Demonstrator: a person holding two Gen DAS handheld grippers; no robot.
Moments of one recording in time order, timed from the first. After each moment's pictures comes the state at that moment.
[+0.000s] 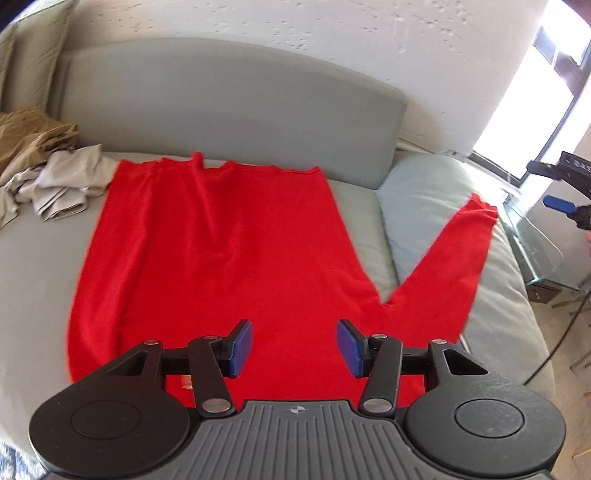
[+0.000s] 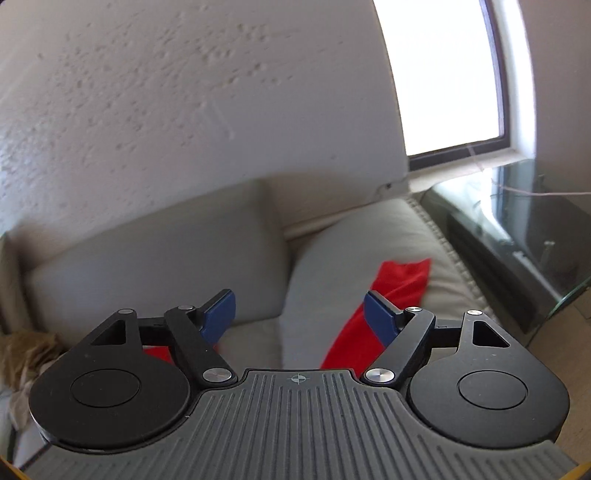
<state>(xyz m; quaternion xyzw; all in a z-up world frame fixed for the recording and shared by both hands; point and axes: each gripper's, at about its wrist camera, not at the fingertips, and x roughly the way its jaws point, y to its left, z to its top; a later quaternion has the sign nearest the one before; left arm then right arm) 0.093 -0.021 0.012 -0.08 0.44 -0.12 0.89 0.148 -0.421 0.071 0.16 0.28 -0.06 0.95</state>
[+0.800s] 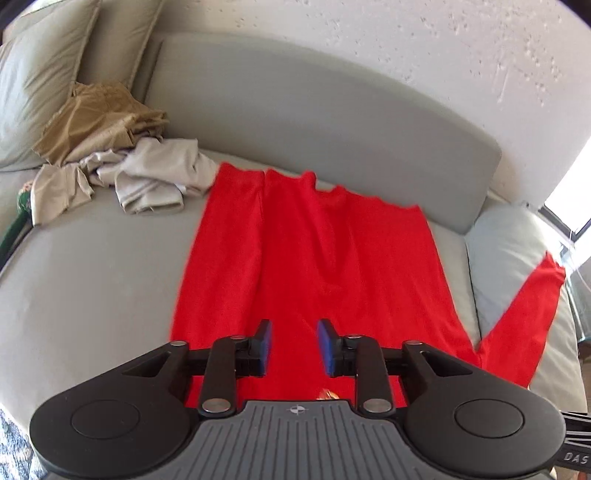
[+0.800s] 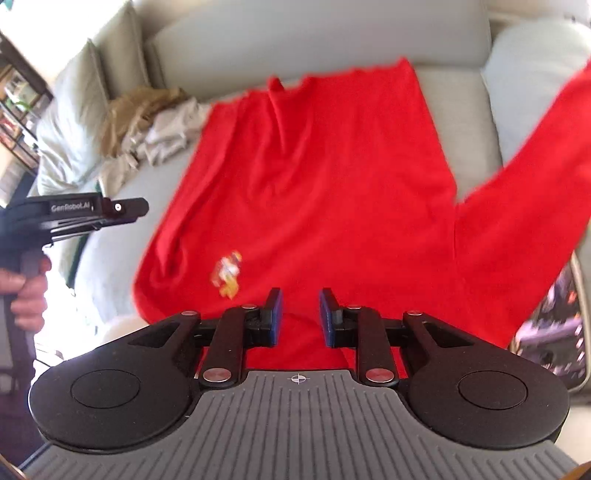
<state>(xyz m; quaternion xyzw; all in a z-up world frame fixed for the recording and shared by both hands) 0.136 0.103 0.010 -0.12 0.42 -0.04 0.90 0.070 -0.205 -0.019 0.11 0.49 0.15 0.85</state>
